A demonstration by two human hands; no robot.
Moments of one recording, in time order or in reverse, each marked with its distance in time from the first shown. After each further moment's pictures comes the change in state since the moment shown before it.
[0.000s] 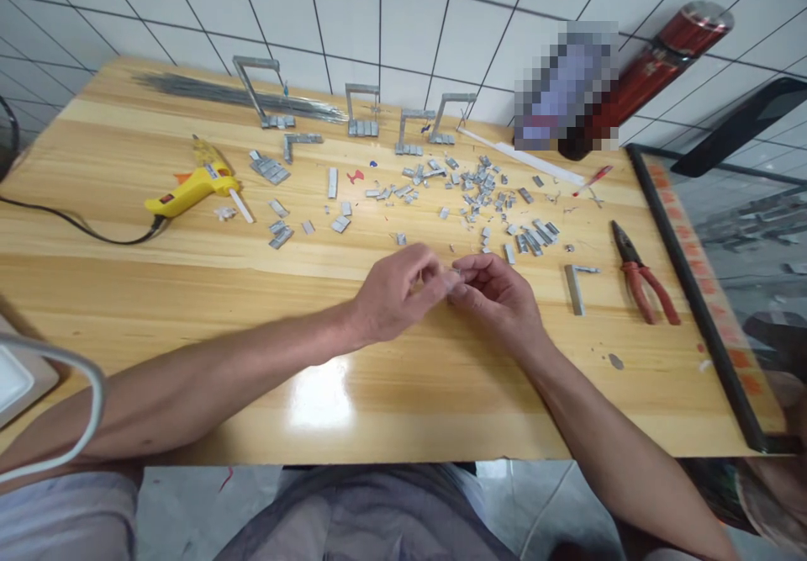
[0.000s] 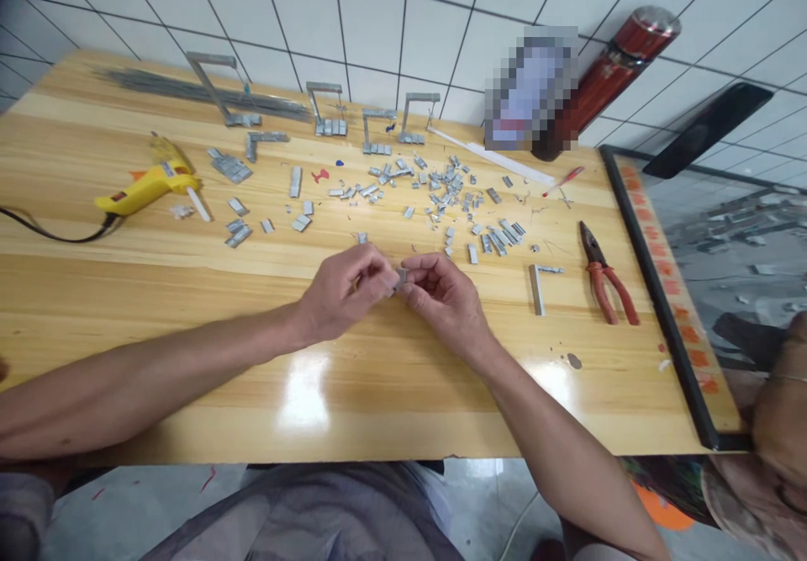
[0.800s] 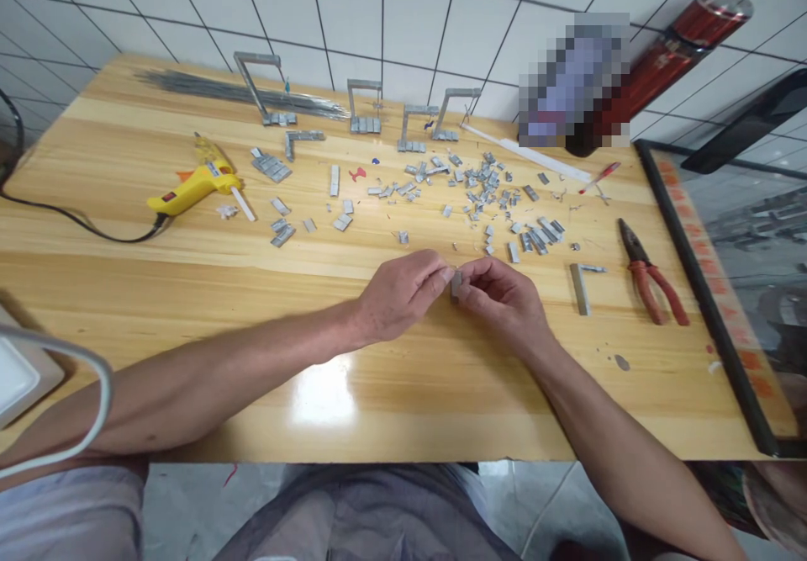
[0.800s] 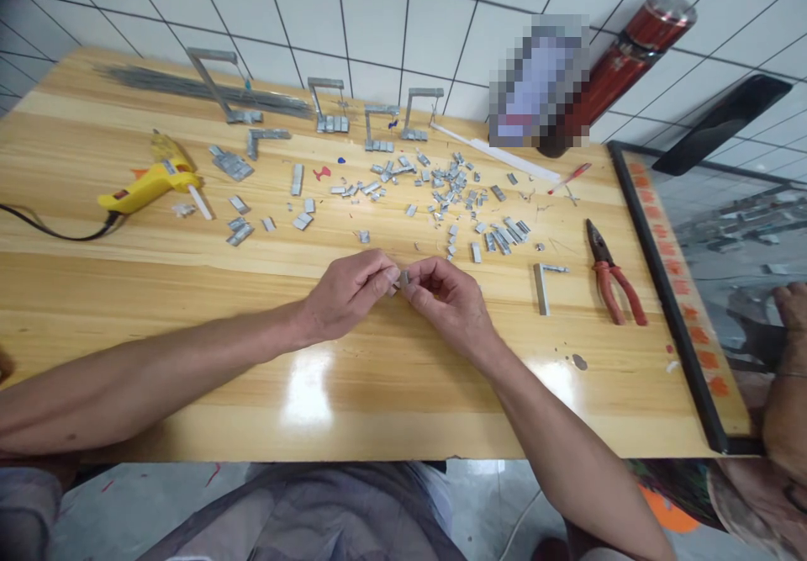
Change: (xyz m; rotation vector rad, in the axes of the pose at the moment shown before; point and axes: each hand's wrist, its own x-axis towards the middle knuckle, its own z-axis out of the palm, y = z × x) left_hand -0.002 -0.004 0.003 0.074 -0.098 0.035; right_hand 0.000 -0.003 0.000 -0.052 -0.025 0.005
